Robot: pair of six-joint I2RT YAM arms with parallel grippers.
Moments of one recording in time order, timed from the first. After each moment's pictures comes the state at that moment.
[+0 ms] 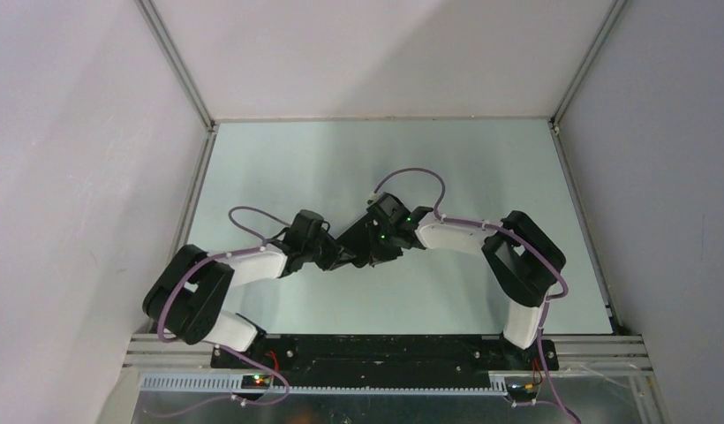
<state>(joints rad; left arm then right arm) -0.53 1.44 0.52 0.03 0.18 -1.28 0.85 1.82 1.14 -0.35 -0.11 0.65</state>
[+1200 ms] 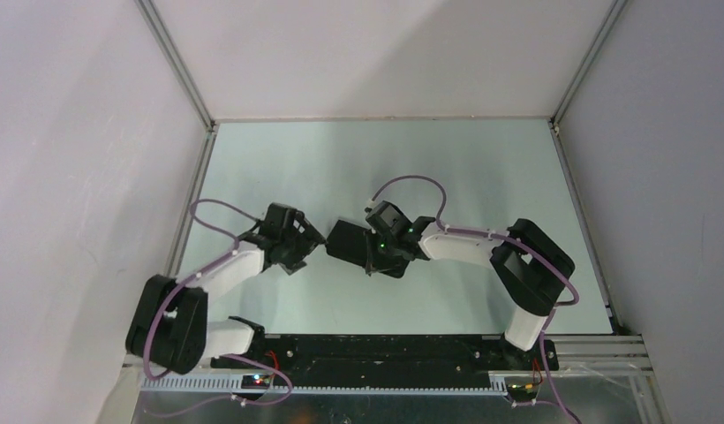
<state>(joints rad) -0.34 1.31 0.61 -0.30 0.01 -1.06 0.89 1.75 1.06 -0.30 -0.15 0.68</state>
